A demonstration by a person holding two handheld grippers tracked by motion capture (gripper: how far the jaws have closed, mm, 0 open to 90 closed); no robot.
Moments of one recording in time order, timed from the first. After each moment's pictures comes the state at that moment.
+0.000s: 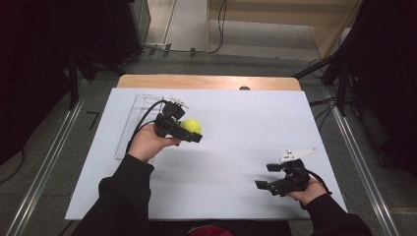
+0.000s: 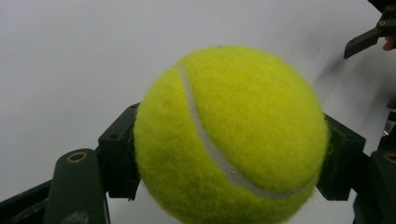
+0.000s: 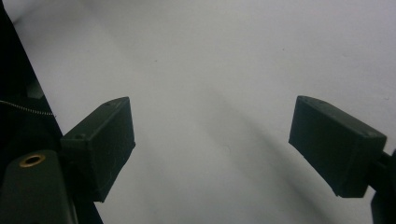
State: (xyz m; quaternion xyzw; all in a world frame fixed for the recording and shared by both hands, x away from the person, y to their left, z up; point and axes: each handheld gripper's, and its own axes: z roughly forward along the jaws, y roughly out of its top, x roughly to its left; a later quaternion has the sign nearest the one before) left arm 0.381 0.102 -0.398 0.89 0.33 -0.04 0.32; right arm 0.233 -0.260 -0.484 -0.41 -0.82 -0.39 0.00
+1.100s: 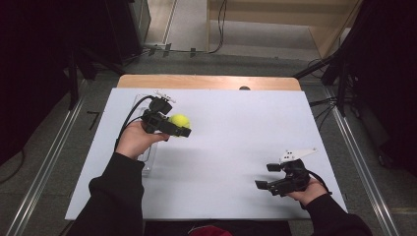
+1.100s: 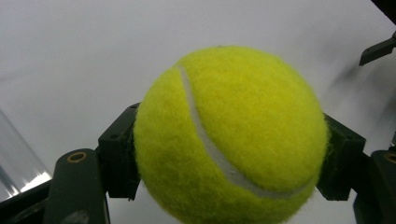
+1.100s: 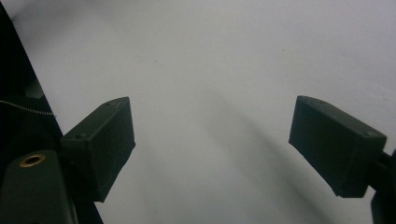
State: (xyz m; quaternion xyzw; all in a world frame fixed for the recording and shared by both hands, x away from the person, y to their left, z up) left arm 0.388 0.132 -0.386 0.88 0.37 -0.02 0.32; right arm 0.233 -0.260 -0.484 -0.41 -0.82 -0.39 0.00
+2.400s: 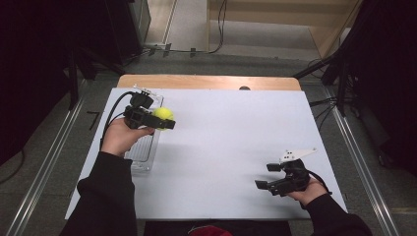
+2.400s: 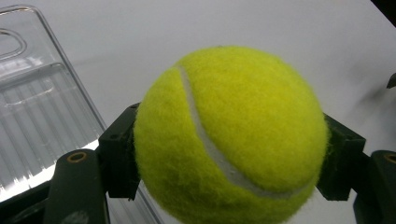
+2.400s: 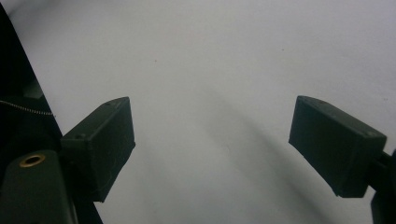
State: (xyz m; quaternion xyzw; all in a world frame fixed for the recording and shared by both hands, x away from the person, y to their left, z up) left arm 0.397 0.174 -0.378 0.85 0.42 0.01 0.33; right arm 0.233 -0.260 -0.484 -0.41 -0.82 -0.39 0.00
